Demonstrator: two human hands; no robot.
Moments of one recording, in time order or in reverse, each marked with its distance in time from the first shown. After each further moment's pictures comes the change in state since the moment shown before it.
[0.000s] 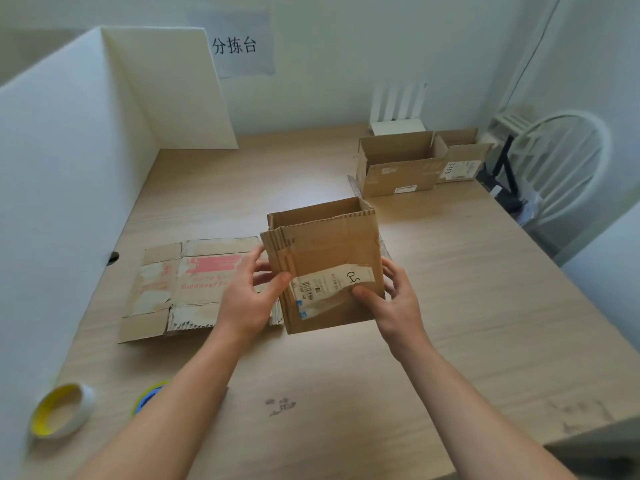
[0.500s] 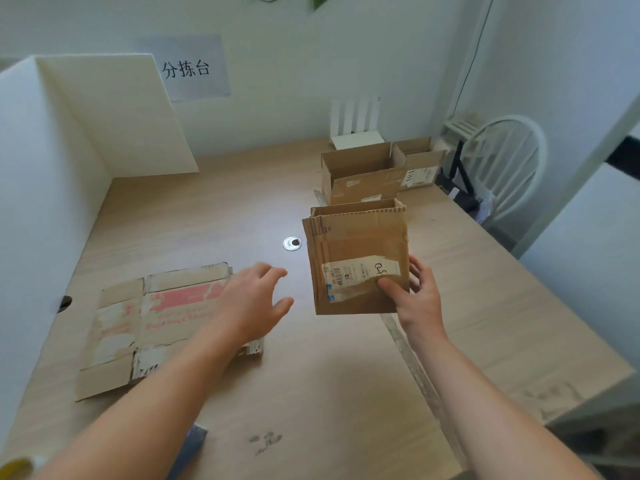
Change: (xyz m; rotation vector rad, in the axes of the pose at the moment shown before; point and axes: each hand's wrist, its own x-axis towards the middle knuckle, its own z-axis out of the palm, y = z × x) left_hand 0.050 0.018 0.025 0.883 -0.285 0.374; right_hand 0.025 -0.012 -0.051 0.033 0.323 -0.015
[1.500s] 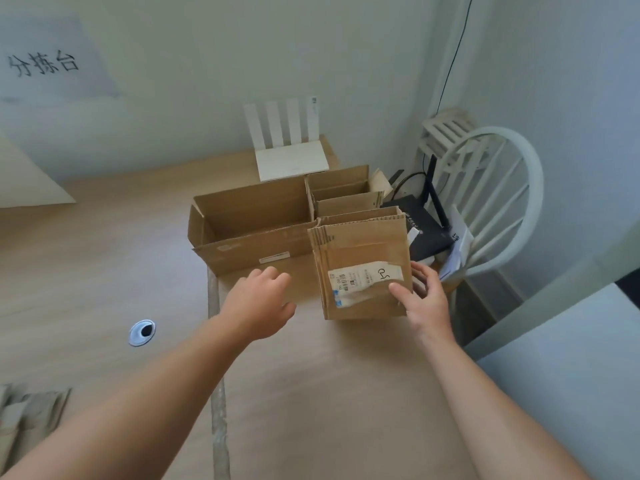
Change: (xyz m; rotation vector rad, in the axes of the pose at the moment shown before) left_hand 0.381 0.241 0.127 0.231 -0.231 -0.012; right_hand 0.427 0.049 -0.222 -0.128 -0.047 0.127
